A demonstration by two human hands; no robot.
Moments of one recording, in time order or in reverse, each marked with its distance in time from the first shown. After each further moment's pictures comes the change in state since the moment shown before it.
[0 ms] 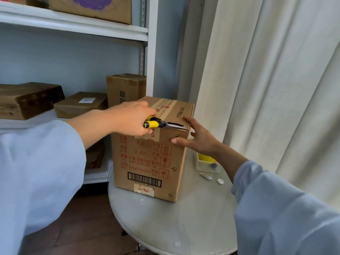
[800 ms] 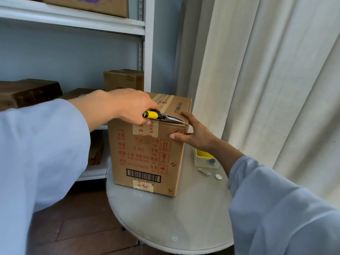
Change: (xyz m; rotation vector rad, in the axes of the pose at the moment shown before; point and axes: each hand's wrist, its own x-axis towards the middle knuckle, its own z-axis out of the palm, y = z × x) left_hand 0.023 0.000 -0.013 0.176 -0.094 0.089; right_hand 0.009 0.016 0.003 0.052 0.005 -0.046
